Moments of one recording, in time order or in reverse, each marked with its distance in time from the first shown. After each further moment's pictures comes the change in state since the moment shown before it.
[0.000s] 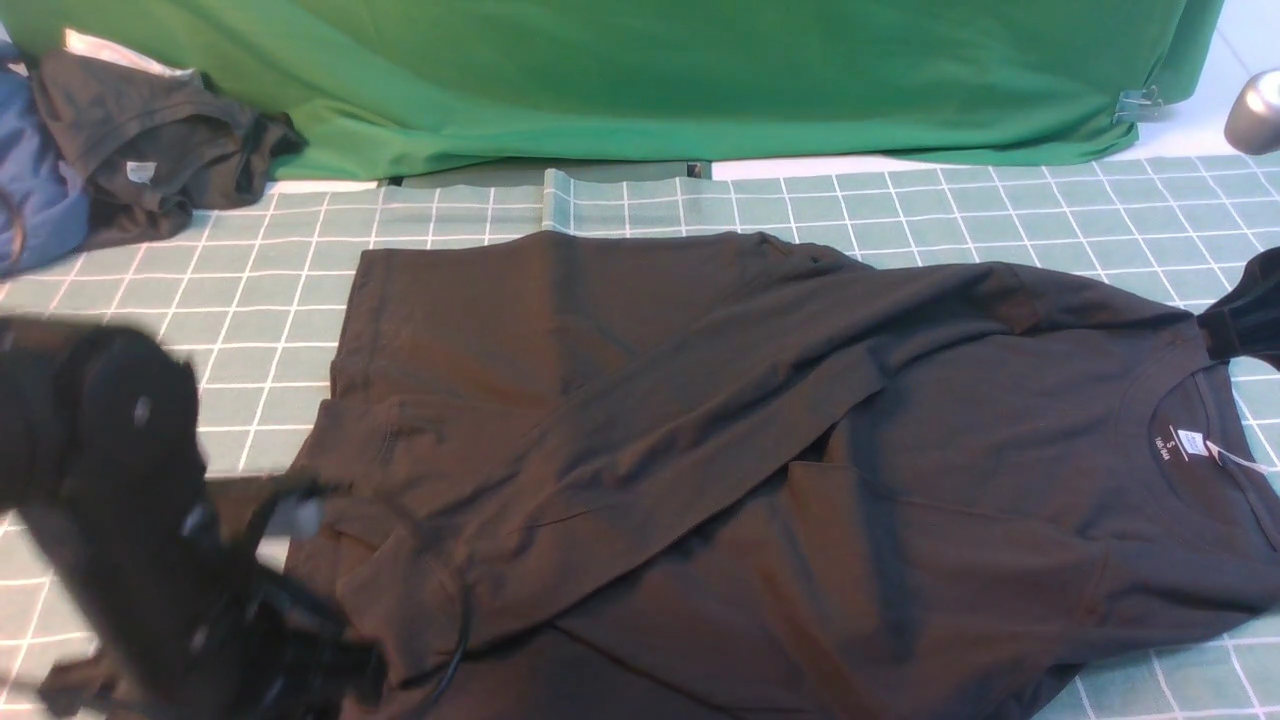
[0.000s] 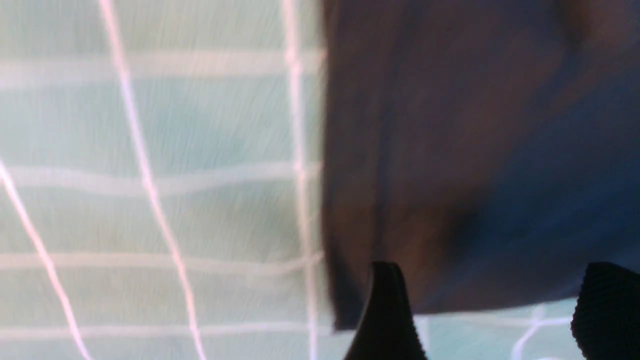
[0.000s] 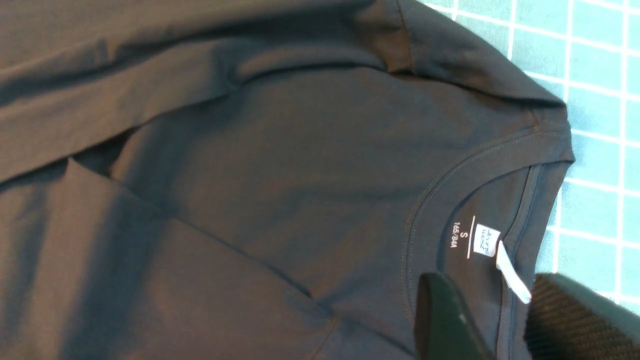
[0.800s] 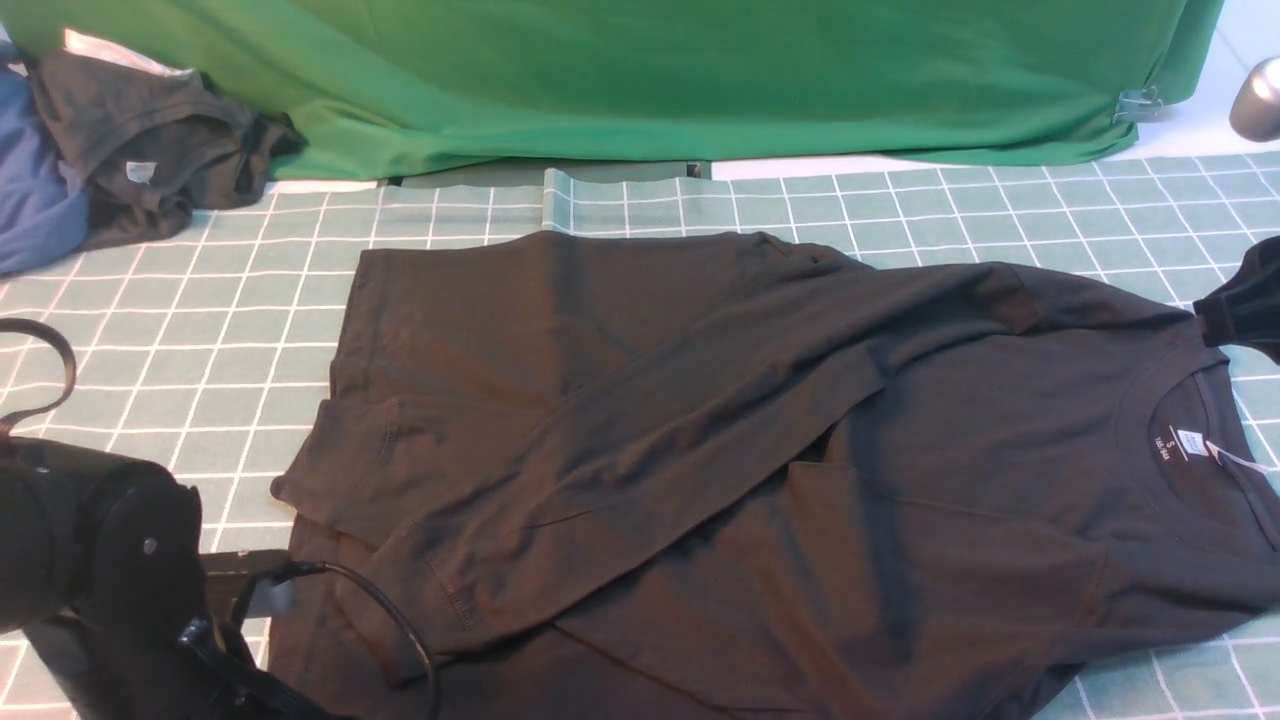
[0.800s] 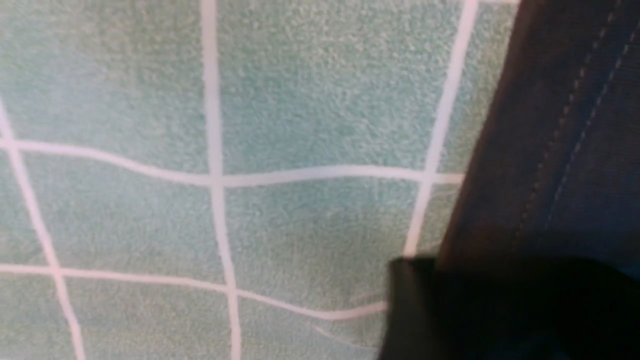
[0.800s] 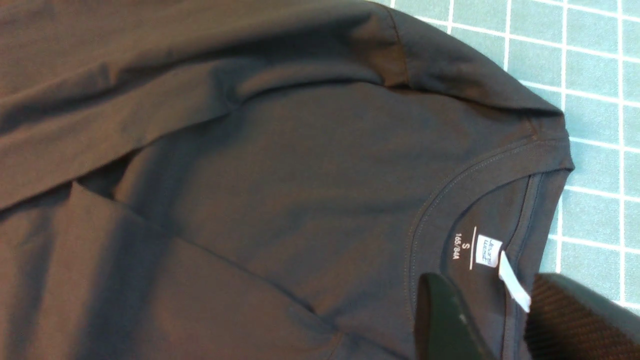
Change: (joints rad) right arm 0.000 0.000 0.000 0.000 -0.023 0.031; left arm 0.000 0.056 0.141 0.073 -0.189 -0.076
